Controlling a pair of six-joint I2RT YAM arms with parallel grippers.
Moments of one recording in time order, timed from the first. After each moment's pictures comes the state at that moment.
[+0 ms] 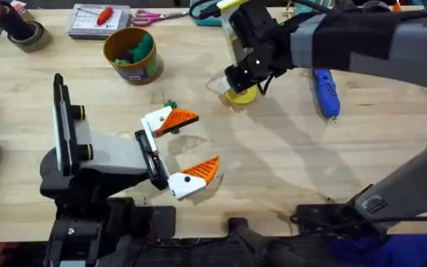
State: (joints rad) left arm 0.01 0.01 0.01 -0.12 1.14 -0.02; right arm 0.55 1.86 1.24 -0.51 0.02 0.04
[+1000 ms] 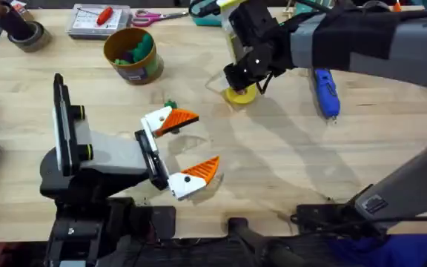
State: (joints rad) left arm 0.01 0.01 0.01 -0.12 1.14 -0.02; right arm 0.55 1.86 1.24 -0.49 0.02 0.04
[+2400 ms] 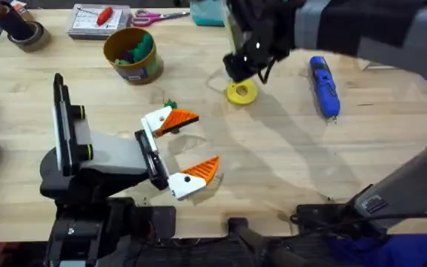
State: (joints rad) left arm 0.01 0.01 0.01 -0.12 1.14 -0.02; right arm 0.55 1.86 1.40 -0.69 0.02 0.04
